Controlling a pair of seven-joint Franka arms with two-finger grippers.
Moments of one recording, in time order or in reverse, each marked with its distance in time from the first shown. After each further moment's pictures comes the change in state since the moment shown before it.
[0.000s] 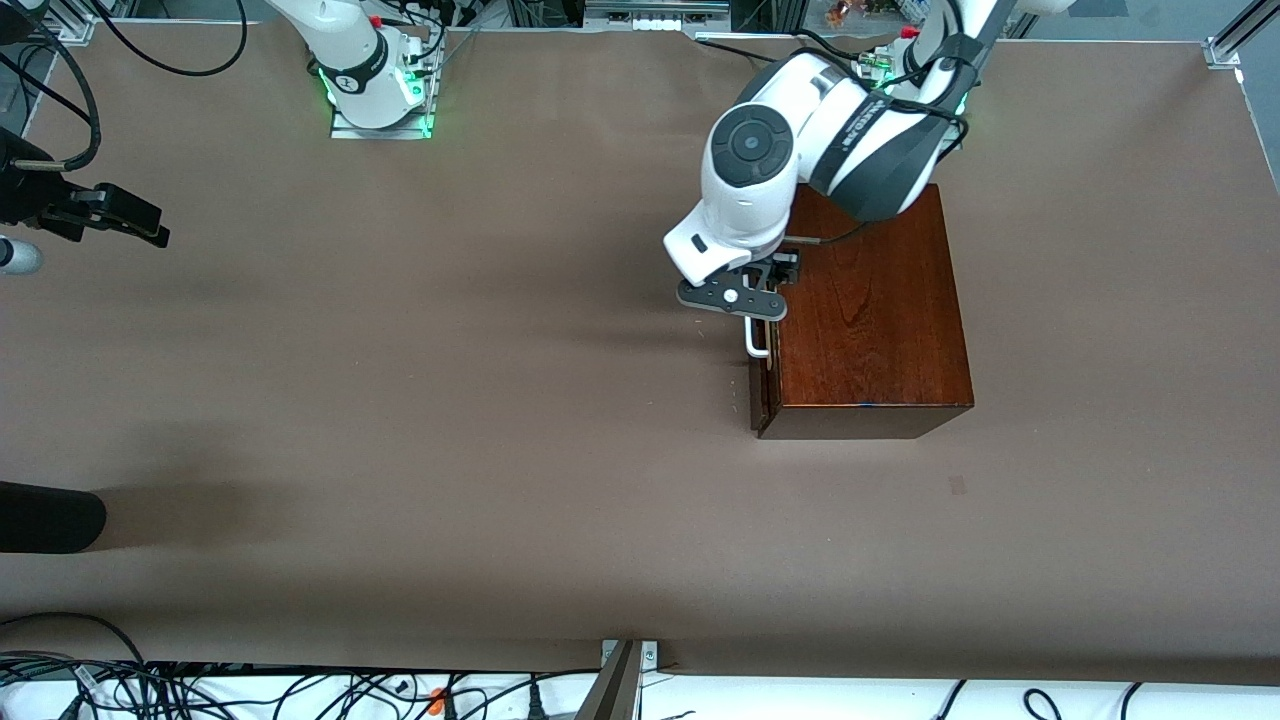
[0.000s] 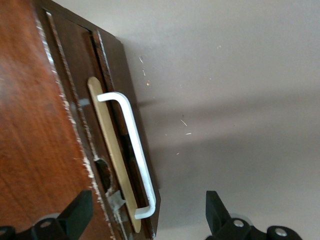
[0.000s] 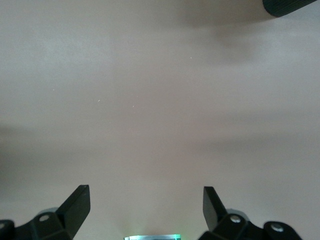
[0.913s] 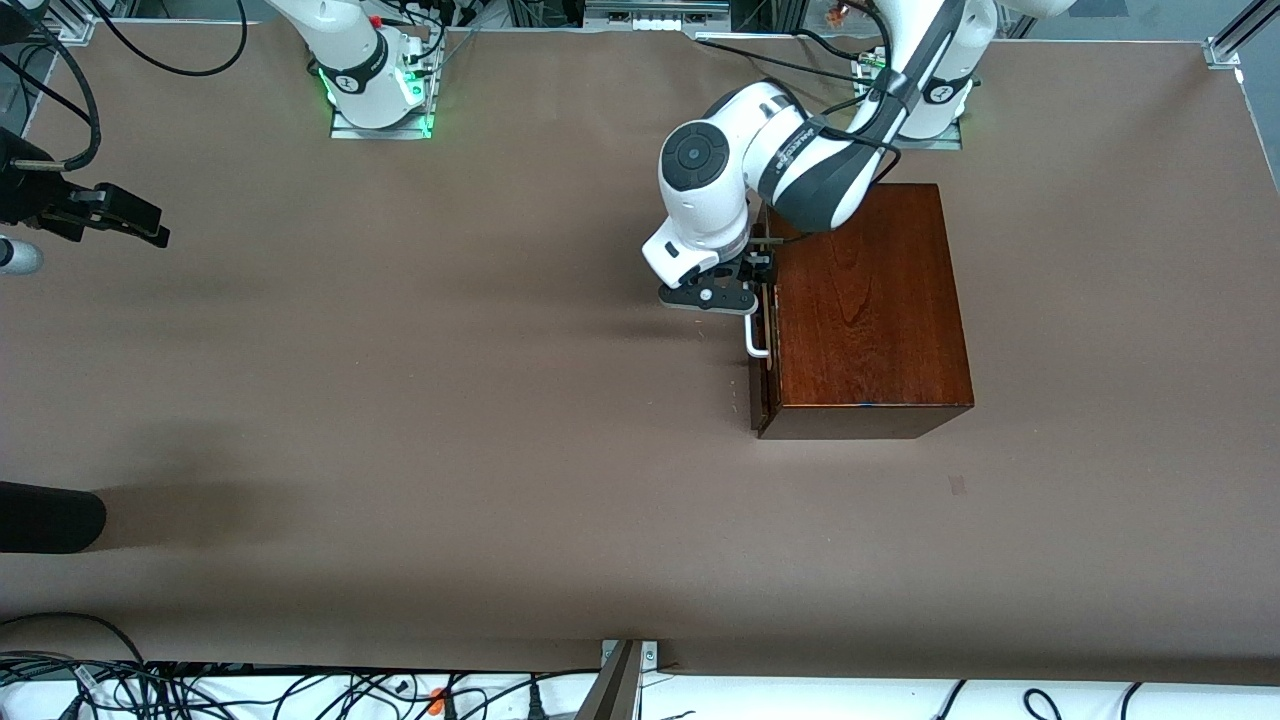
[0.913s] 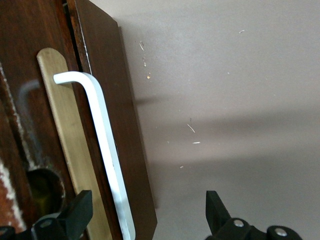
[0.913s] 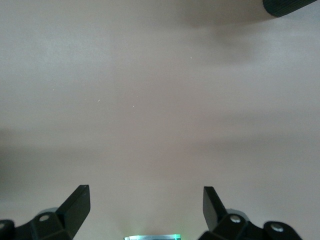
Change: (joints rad) left arm -0.064 0.049 0.003 -0.131 0.126 0.163 -0.176; right arm 0.000 0.000 0.000 0.000 0.000 0.000 -0.001
